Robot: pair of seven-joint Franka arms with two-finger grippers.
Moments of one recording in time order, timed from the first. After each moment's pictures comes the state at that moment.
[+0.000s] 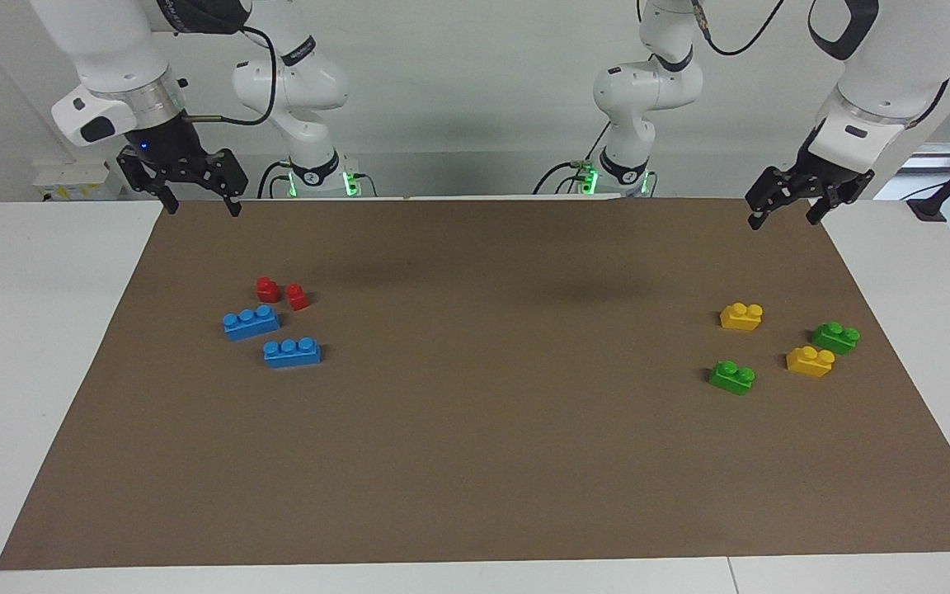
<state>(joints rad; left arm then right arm) 0.08 0.00 -0.11 -1.56 0.00 1.55 -0.03 -0.02 -0.13 0.01 -1.72 0.00 1.63 0.23</state>
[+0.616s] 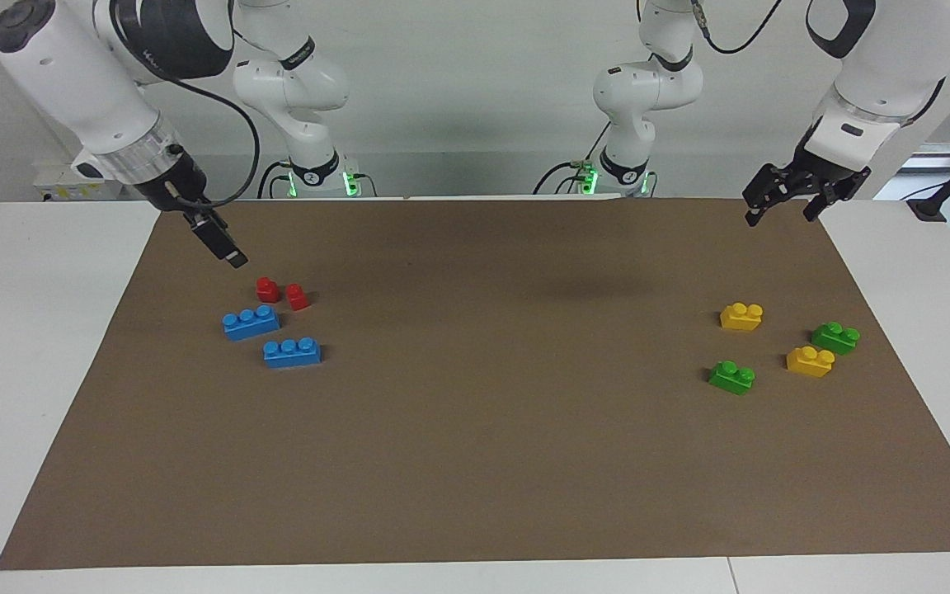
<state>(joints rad) 0.08 -0.02 -0.11 -1.57 0.00 1.53 -0.03 -0.09 0.01 0.01 -1.72 0.26 1.68 0.97</state>
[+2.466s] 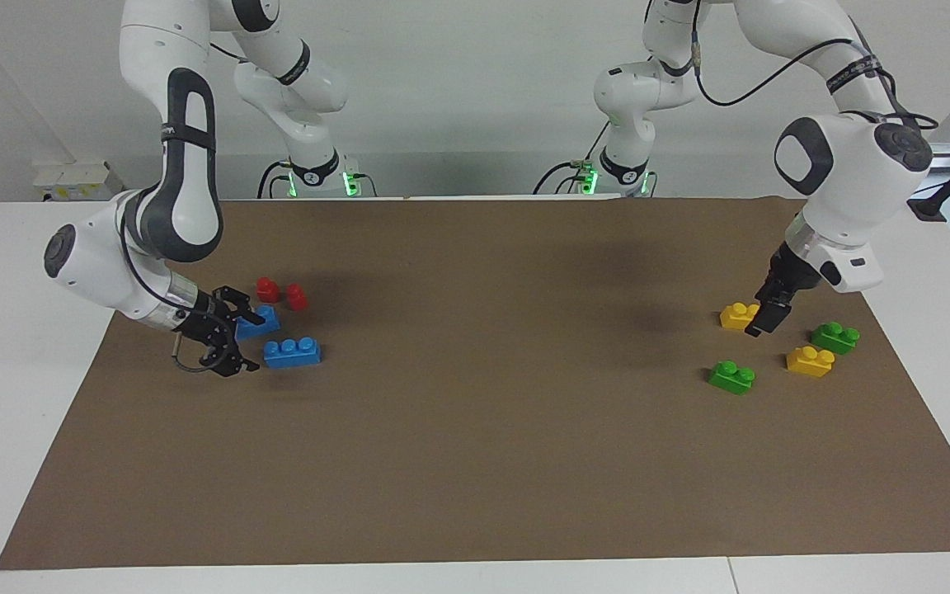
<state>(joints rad) 0.13 0.16 -0.10 -1.84 -0.06 2.07 -0.90 -0.18 0.31 0.01 -1.89 0.46 1.98 1.12</state>
